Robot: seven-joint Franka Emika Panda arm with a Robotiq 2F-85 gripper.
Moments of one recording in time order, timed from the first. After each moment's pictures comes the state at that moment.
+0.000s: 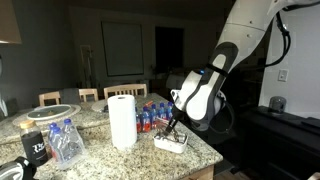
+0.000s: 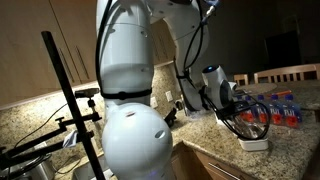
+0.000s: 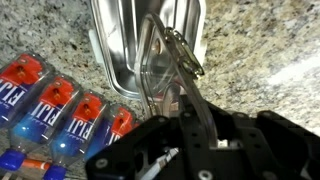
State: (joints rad) arm -0.23 0.24 0.37 -2.58 -0.27 3.30 -0.33
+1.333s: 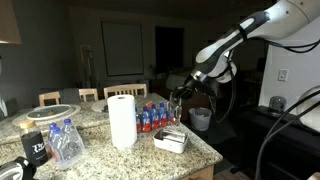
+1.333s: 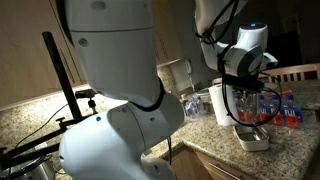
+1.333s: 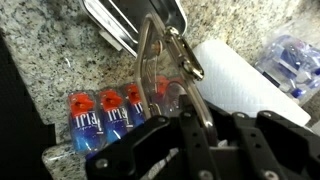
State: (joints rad) arm -1.61 0.50 1.59 -2.46 -0.02 2.89 -0.12
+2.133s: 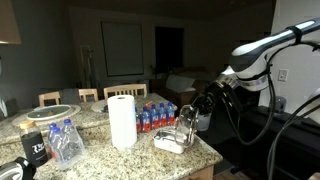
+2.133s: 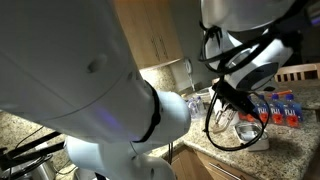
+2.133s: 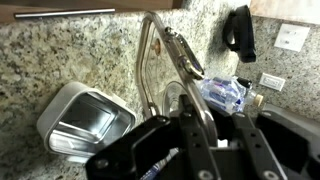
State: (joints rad) arm -2.04 0.90 1.75 -2.74 -0.02 2.59 -0.12
